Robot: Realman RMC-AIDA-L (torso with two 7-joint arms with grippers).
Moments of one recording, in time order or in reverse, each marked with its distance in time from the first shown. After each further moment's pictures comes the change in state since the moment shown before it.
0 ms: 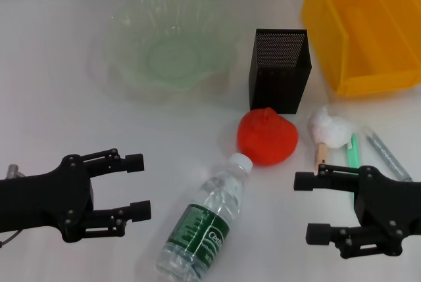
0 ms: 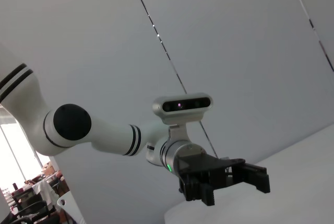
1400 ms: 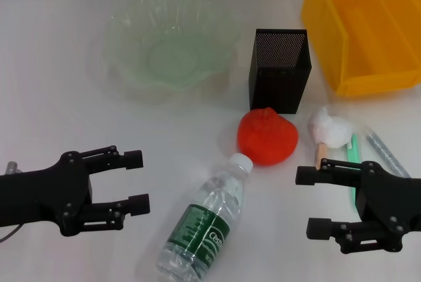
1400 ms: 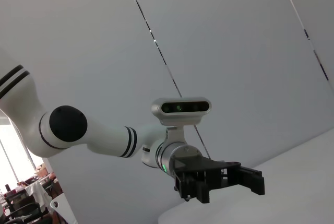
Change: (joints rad) left arm -0.003 0.002 -0.007 0.008 -0.002 0.005 -0.057; right arm -0.002 -0.001 0.000 -0.002 0.010 0.005 -0.012
